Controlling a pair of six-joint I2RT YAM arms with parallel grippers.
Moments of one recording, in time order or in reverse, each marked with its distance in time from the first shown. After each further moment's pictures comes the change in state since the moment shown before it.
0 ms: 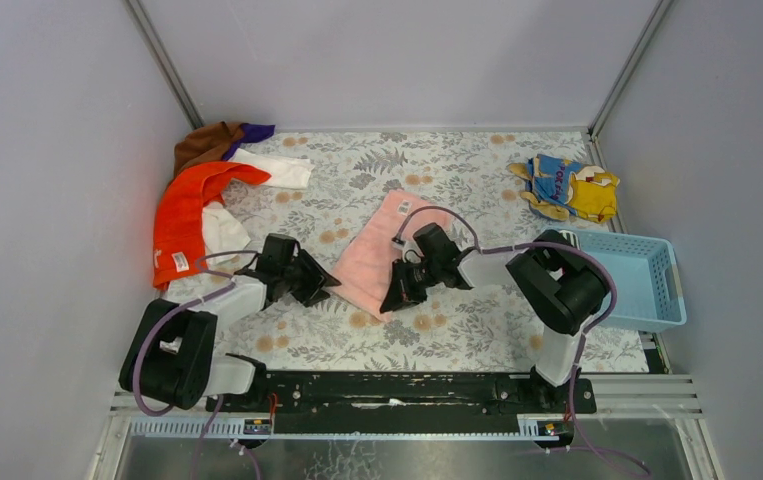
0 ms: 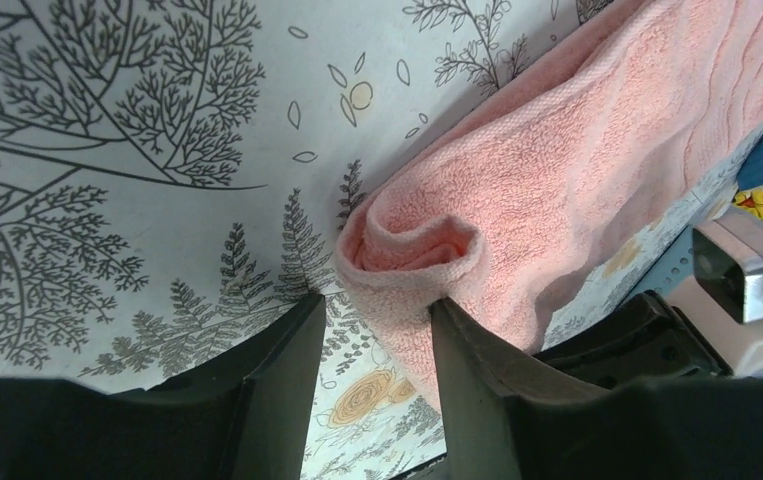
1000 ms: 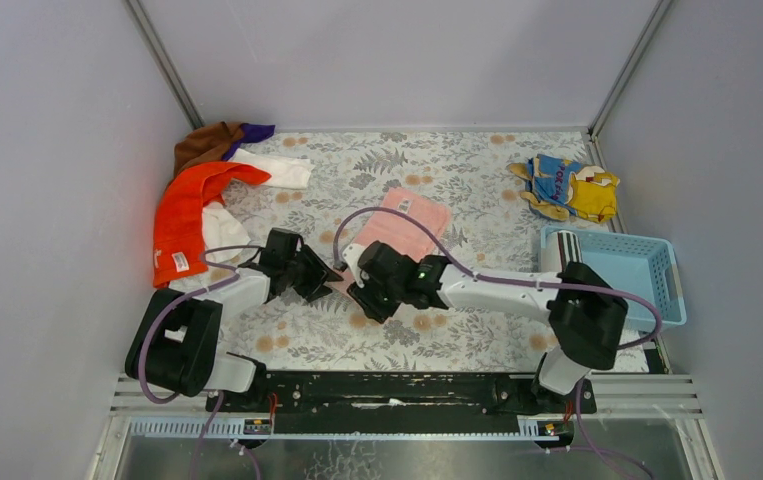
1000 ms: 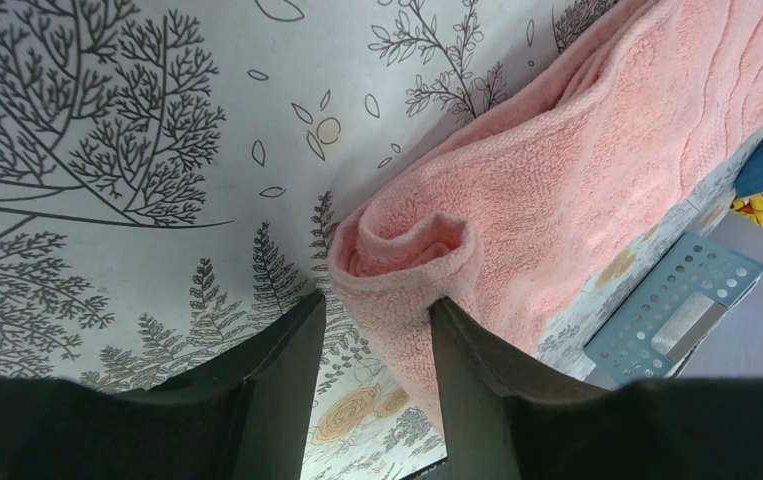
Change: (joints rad) left arm -0.008 0.066 0.048 0.017 -0.001 -0.001; right arm 0.386 -0.218 0.310 -0.531 0.650 -0.604
